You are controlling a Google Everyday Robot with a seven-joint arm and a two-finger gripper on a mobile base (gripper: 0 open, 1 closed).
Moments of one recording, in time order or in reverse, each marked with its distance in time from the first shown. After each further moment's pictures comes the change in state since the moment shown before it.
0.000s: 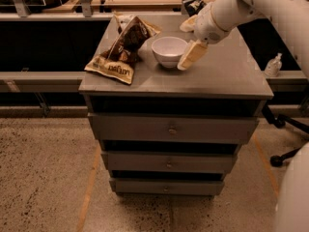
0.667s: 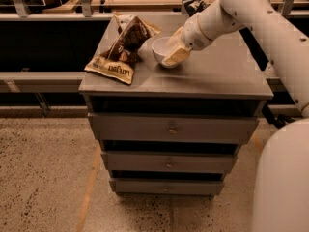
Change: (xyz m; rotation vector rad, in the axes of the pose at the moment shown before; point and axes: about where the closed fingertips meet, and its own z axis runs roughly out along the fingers) arm -0.015 -0.002 0.053 -0.058 -0.116 0.127
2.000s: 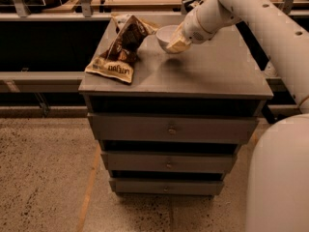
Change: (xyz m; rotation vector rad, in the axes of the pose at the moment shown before) arm 0.001 -0.028 -0.006 0.089 0.061 0.005
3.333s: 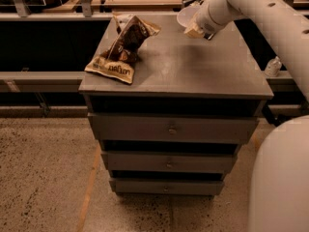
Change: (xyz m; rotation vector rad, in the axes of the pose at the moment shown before) arm 0.036 -0.070 -0.033 0.284 0.117 0.024
